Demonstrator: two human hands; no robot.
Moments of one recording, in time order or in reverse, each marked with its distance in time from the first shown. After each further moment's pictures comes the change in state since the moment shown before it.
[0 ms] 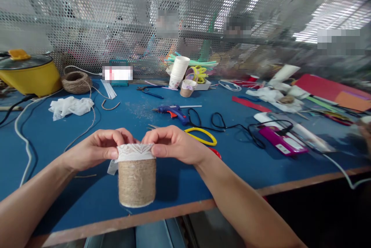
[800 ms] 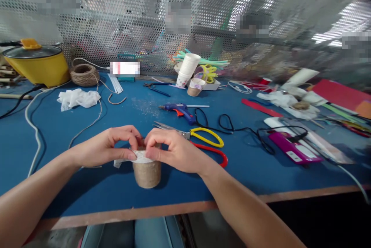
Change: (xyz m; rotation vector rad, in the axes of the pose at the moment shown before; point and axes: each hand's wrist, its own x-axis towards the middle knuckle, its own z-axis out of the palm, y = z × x) left_hand -0.002 0.006 0.003 0.623 -0.073 -0.026; right_hand 0.002 0.004 0.011 -0.579 0.040 -0.111
